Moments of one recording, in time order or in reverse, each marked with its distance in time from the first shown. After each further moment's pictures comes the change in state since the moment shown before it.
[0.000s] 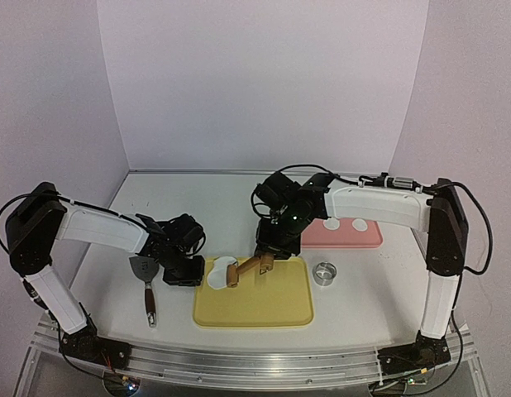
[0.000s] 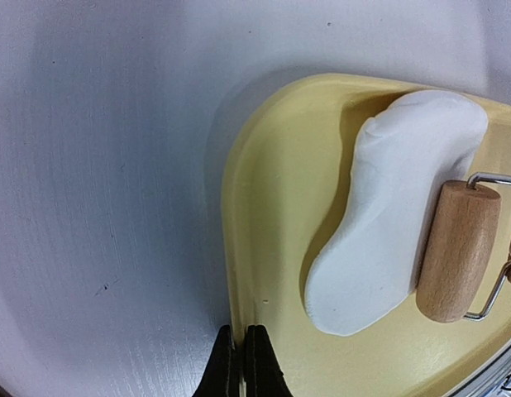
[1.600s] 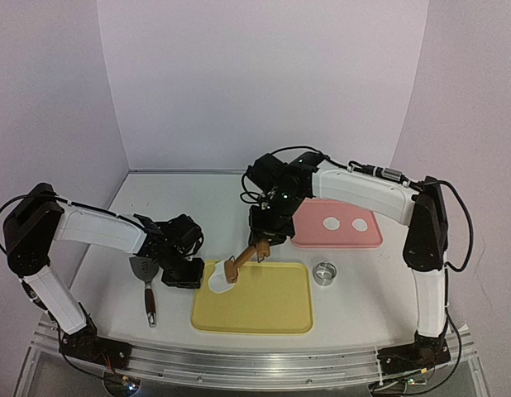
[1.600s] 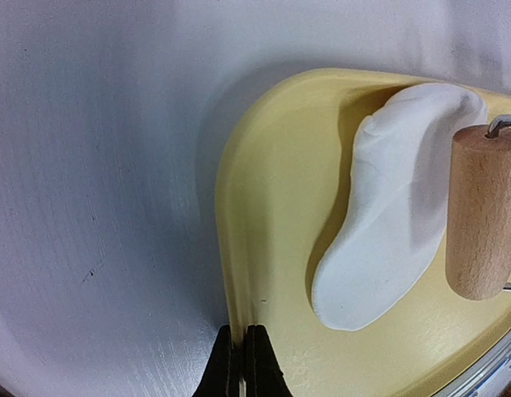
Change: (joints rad) left arm 0.000 -0.015 -0.013 -0.010 0.053 0.071; right arm -0.022 0.142 0.333 -0.224 -0.063 -0.192
